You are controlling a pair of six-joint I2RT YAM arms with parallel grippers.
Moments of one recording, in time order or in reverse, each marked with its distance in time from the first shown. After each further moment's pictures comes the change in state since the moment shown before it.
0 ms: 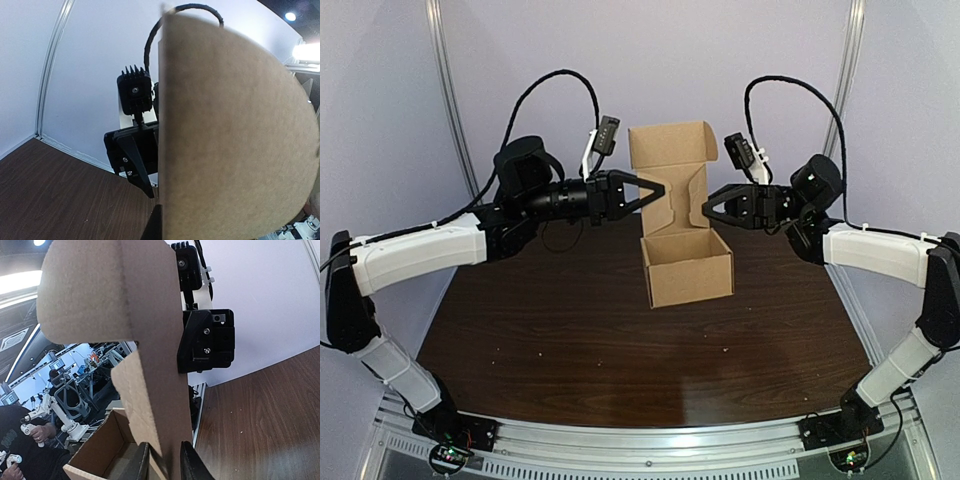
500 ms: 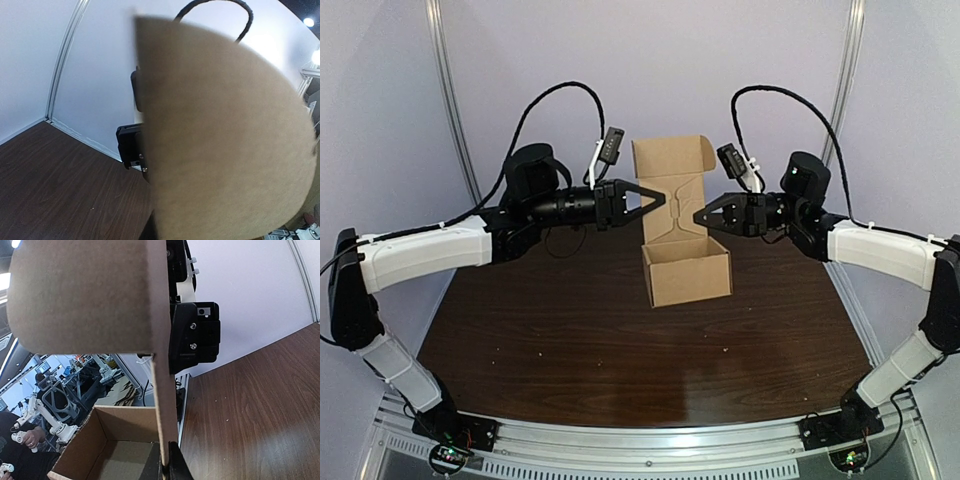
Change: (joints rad) left arm 0.011 0.034 -0.018 -0.018 -0.044 -0.010; right arm 0.005 -0.026 0.021 -0.420 0.051 -0.325
